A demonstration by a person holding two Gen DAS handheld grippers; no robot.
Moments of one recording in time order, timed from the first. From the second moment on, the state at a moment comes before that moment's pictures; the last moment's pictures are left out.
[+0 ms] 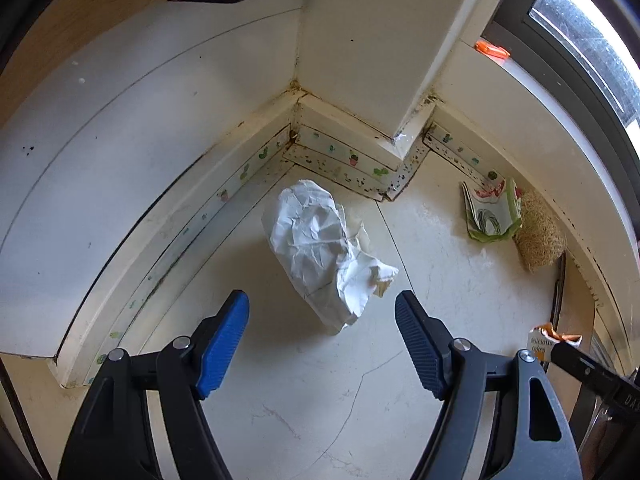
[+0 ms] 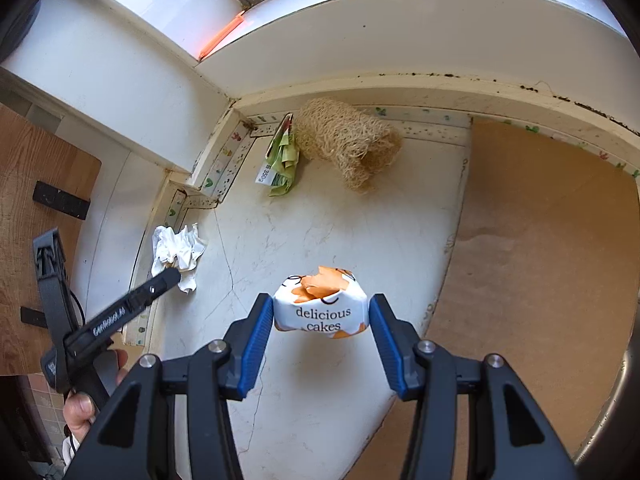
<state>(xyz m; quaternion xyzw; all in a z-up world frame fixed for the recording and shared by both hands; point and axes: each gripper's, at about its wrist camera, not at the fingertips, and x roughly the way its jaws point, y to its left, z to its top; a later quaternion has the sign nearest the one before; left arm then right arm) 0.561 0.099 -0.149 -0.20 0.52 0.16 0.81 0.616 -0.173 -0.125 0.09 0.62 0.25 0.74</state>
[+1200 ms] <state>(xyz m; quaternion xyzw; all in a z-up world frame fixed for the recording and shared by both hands) 0.512 0.036 -0.134 -0.12 0.52 0.10 0.84 0.531 -0.168 -0.096 0.10 0.62 0.25 0.74</state>
